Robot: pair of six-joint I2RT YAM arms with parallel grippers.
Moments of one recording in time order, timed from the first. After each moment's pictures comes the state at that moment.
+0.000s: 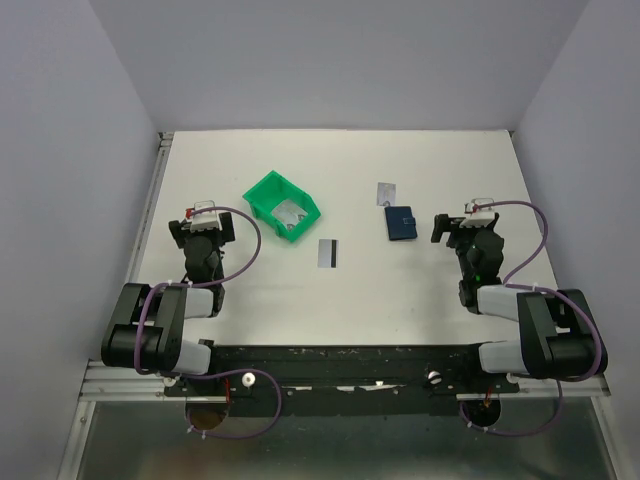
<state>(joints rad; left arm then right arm) -0.08 1.41 0.25 1.16 -0.35 0.10 0.06 1.35 0.26 1.01 0.08 -0.05</state>
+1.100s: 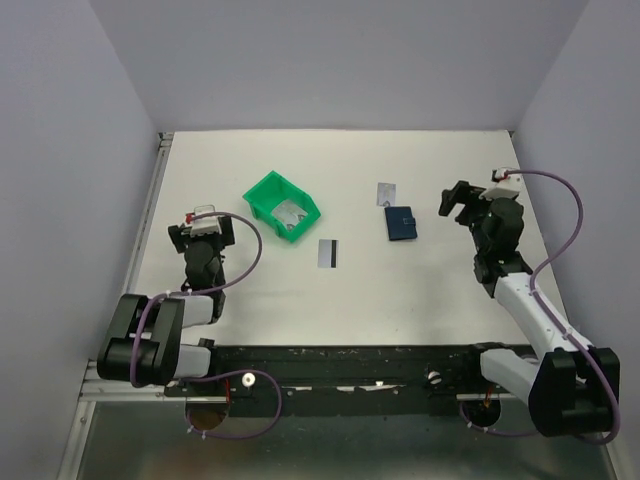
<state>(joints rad) -0.10 1.38 0.21 1.18 -0.38 0.11 0.06 1.05 0.57 0.38 0.14 0.18</state>
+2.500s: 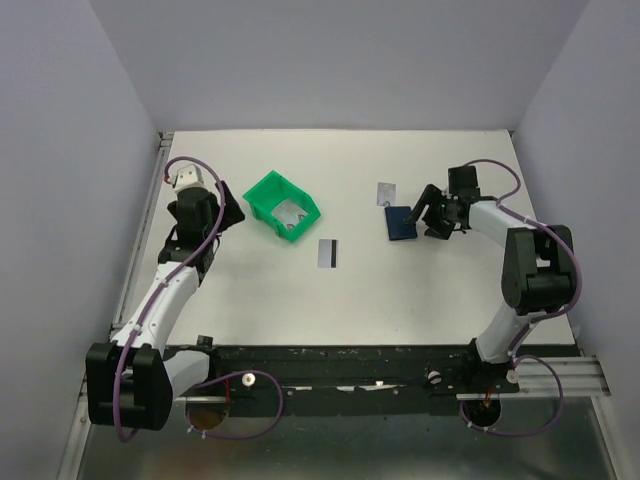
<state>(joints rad) -0.10 1.11 0.73 -0.03 -0.20 -0.43 0.06 1.74 1.06 -0.28 -0.23 0.57</state>
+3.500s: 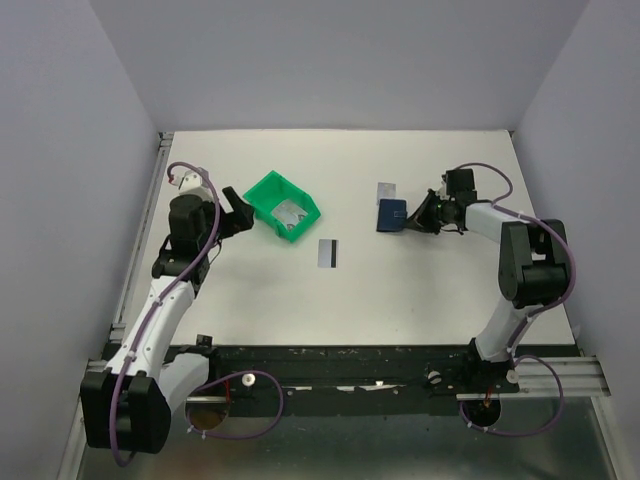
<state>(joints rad) -0.10 1.00 0.70 -0.07 0.06 -0.44 0.06 1.83 1.06 -0.17 -0.40 0.63</state>
